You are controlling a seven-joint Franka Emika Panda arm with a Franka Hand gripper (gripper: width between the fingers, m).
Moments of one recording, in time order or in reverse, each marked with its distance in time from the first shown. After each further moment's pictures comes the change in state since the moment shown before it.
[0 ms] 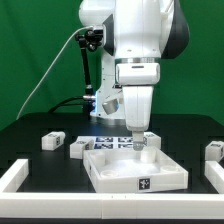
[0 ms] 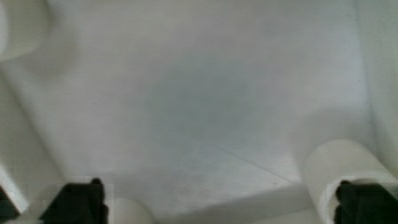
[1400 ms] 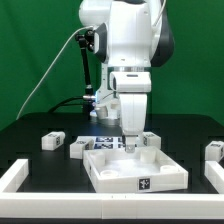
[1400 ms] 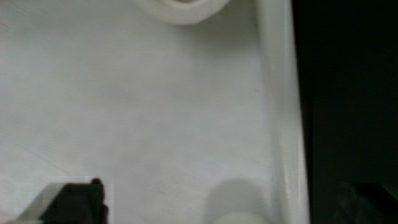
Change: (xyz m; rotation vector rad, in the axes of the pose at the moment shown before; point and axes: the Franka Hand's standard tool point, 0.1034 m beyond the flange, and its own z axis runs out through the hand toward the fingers) arm -0.023 -0.042 0.020 -0.008 -0.011 -0.180
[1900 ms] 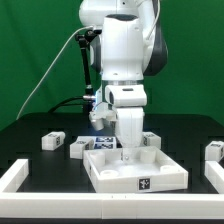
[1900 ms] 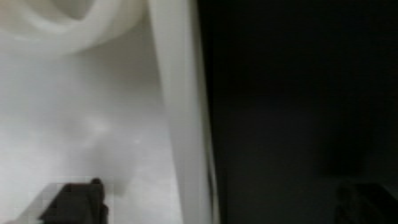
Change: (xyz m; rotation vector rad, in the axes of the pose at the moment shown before) arm -0.006 -0.028 0.024 0.039 0.022 -0.070
